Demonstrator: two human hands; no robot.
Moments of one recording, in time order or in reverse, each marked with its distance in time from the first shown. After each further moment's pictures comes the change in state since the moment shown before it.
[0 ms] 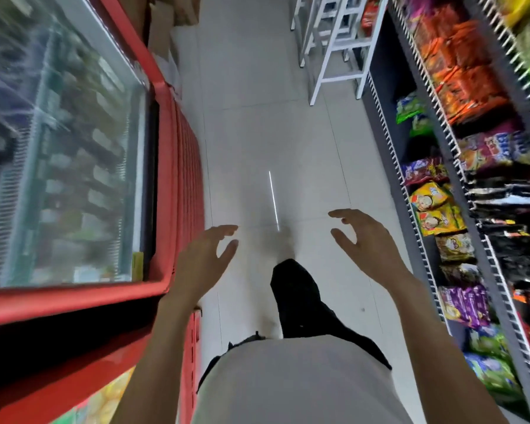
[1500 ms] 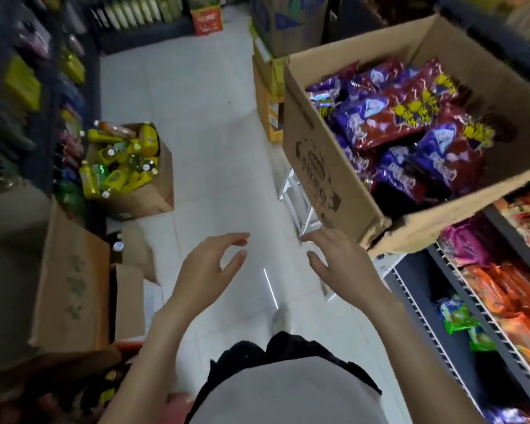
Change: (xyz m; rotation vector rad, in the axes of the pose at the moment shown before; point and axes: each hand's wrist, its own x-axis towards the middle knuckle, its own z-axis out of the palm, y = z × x) left_hand 0.995 0.145 -0.317 0.075 0.019 0.409; right_hand 0.964 -0.112 -0.231 -0.176 0.161 -0.085
